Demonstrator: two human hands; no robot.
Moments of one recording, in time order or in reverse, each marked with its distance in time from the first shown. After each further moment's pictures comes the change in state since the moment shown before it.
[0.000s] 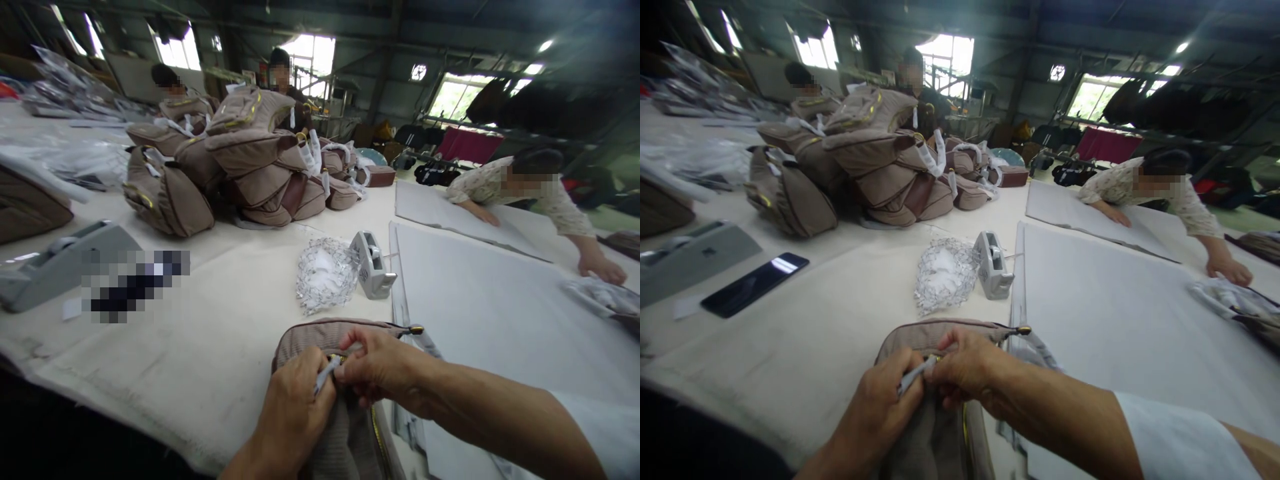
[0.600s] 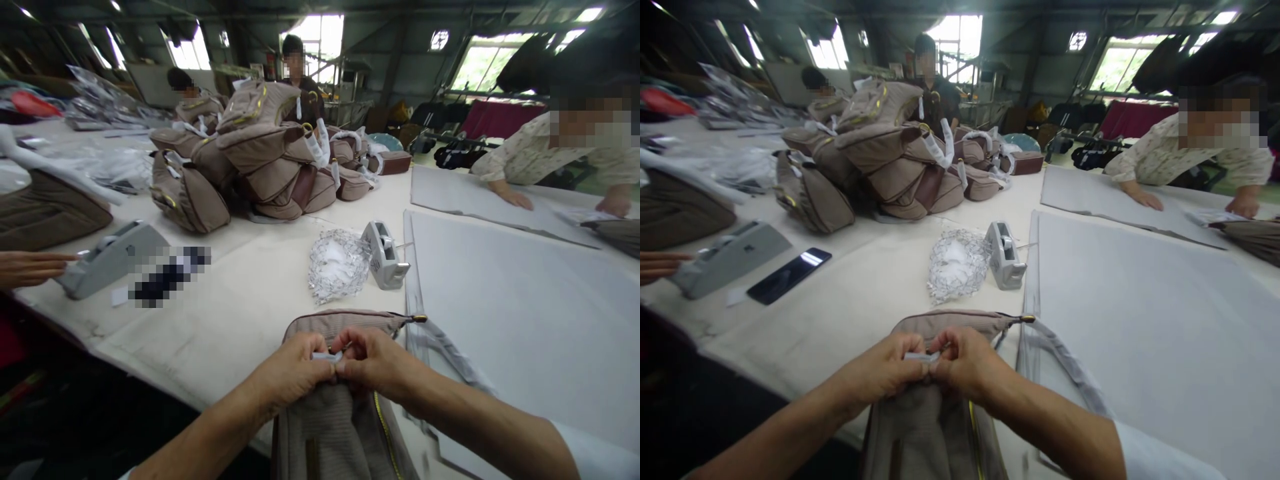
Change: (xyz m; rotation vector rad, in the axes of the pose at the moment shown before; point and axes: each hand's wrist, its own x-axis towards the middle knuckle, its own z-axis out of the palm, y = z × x) left_hand 0.026 0.008 -0.032 -0.550 -0.481 -0.698; right_hand 0.021 0.030 0.003 -0.158 -0.118 -0.190
